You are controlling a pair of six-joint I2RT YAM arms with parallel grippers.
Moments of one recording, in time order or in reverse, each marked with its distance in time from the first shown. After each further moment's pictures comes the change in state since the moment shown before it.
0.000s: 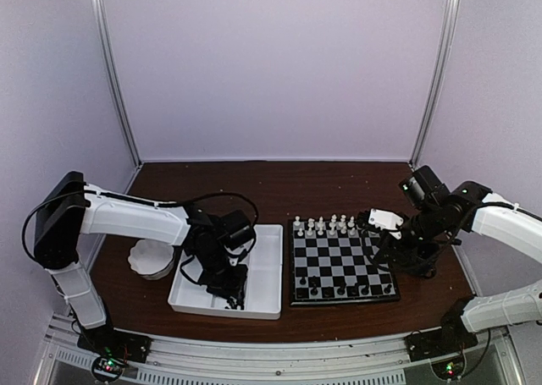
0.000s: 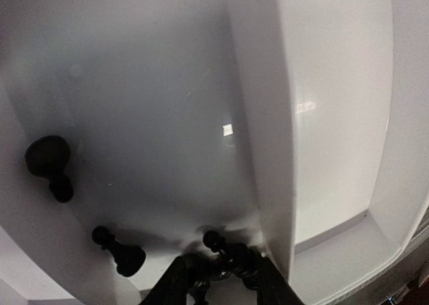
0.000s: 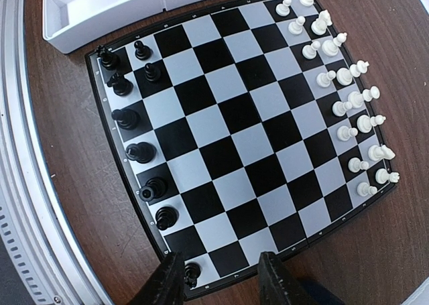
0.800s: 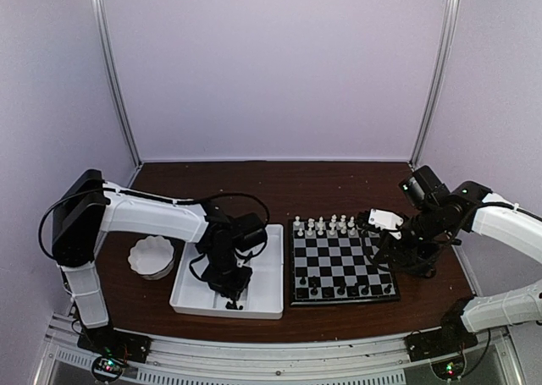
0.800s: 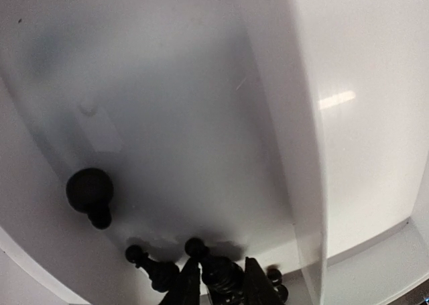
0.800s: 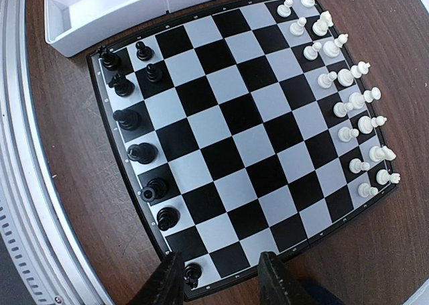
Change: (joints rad) left arm -0.021 0.110 0.126 -0.143 -0.092 0.100; right arm 0.000 0.000 0.000 0.000 -0.005 0.000
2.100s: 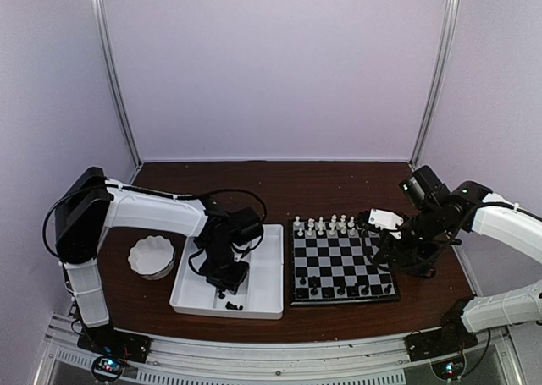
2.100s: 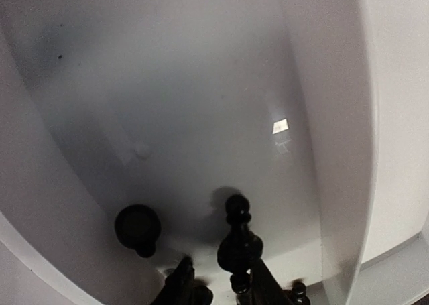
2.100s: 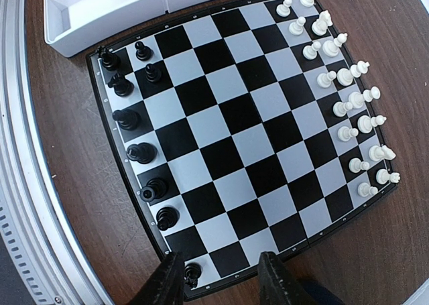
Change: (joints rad) left arm 0.049 0.027 0.019 -0.006 -0.025 0.063; right arm -0.002 0.000 0.000 0.000 0.000 0.000
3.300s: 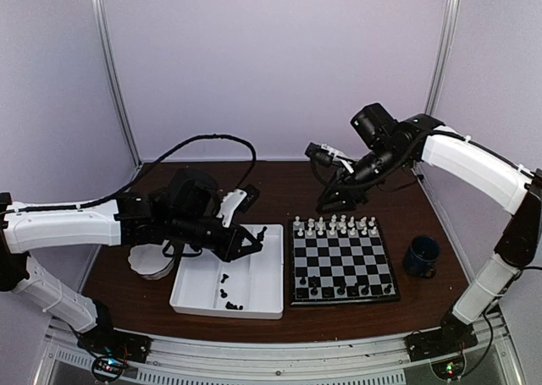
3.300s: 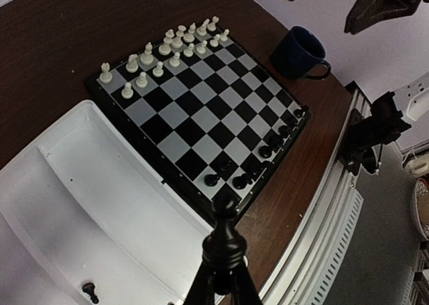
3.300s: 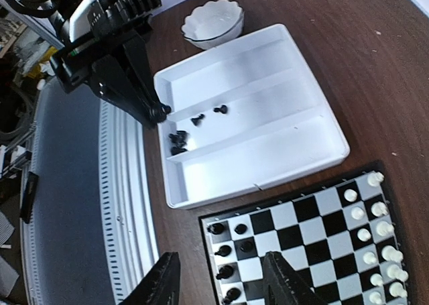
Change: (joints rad) left arm -0.049 -0.550 -0.246 0.570 0.076 0.221; right arm 0.044 0.480 0.673 -0.136 -0.453 0.148
